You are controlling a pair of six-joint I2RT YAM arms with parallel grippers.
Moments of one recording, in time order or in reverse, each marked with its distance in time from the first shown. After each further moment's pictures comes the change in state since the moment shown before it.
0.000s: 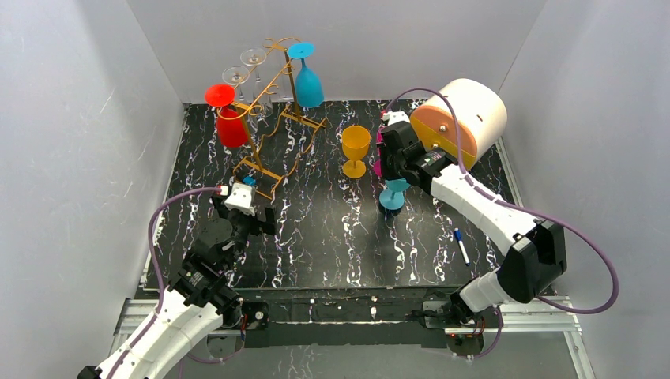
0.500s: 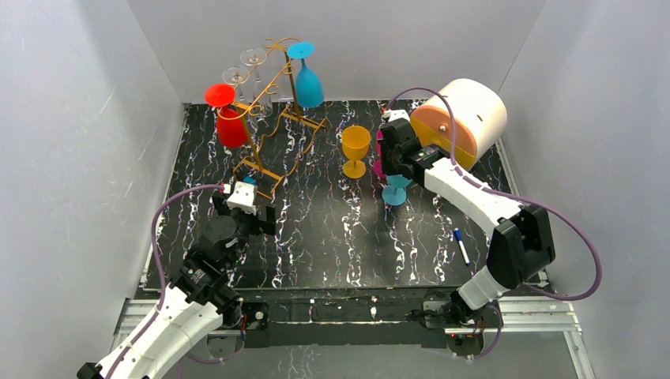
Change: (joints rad) left arm 0.000 0.025 0.005 -0.027 -0.042 -0.002; right arm -0.050 0.085 -0.001 0.095 0.032 -0.012
